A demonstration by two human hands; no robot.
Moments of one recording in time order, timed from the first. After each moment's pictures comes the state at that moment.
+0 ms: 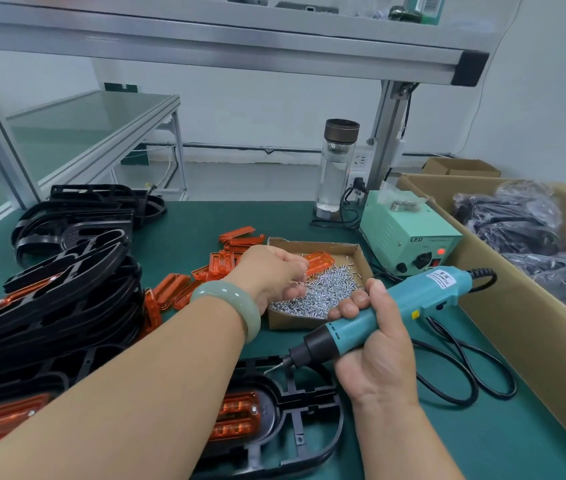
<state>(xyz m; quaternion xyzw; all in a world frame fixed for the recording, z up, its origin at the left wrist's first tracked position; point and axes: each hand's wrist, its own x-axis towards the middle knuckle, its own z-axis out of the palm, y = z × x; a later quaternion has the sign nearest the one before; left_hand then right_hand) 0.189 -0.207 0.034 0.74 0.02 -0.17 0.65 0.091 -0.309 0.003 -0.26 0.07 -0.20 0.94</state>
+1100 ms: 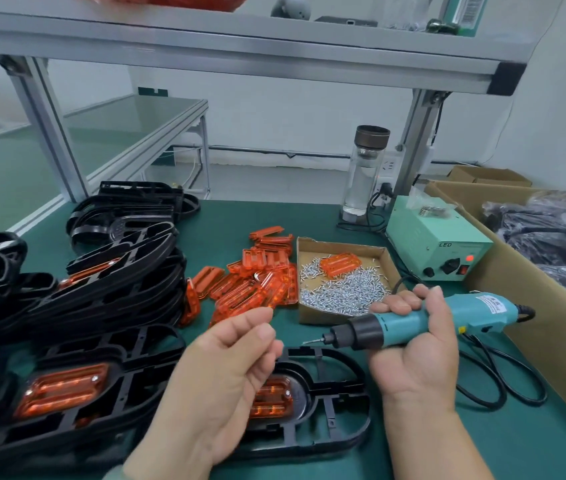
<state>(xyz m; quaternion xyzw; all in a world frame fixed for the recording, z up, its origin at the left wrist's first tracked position) 0.050 -0.129 0.028 0.46 0.12 -0.08 0.87 0.080 -0.307 0.012 -0.18 0.06 -0.22 0.96</state>
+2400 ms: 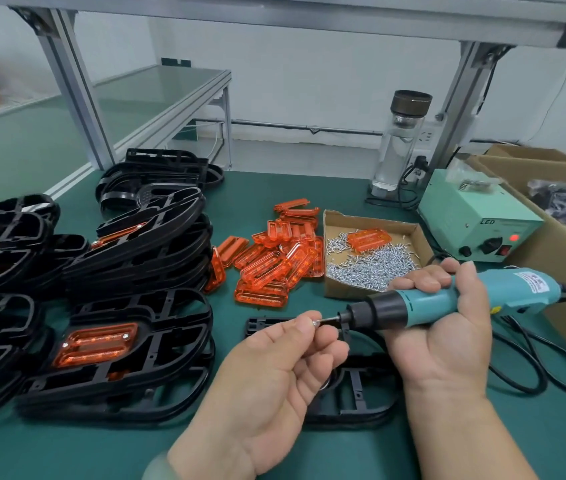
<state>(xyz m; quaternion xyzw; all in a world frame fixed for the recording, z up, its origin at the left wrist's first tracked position) 0.024 -0.141 0.024 0.36 0.14 -0.18 0.90 0.071 -0.292 0.014 -0.18 0.03 -0.19 0.96</state>
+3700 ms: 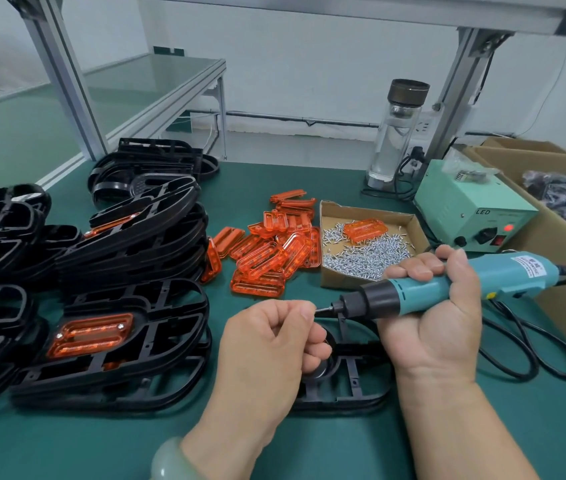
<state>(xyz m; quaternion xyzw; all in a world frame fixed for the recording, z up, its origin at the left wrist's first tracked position) 0.029 -0.147 0.010 0.67 0.05 0.00 0.74 0.071 -0.289 0.014 -0.19 0.01 -0.20 0.96</state>
